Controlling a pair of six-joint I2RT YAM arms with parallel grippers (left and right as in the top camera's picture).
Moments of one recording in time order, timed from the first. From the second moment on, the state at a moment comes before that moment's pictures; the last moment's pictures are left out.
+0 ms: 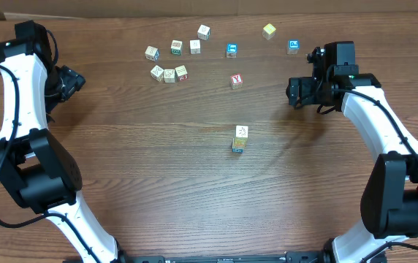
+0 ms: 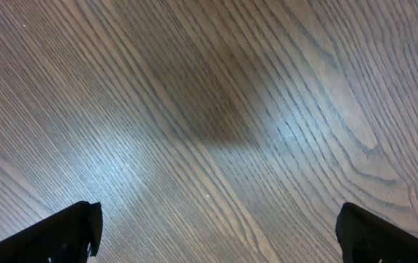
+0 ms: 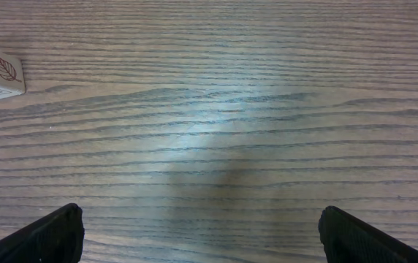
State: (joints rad) left arm 0.30 2.11 1.92 -1.25 -0.16 -0.70; right arm 0.02 1.81 1.31 -0.59 -0.06 0.00
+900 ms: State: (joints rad) left arm 0.18 1.83 1.89 -1.12 -0.16 -0.68; right arm 0.02 1.81 1.31 -0.59 -0.06 -0.01
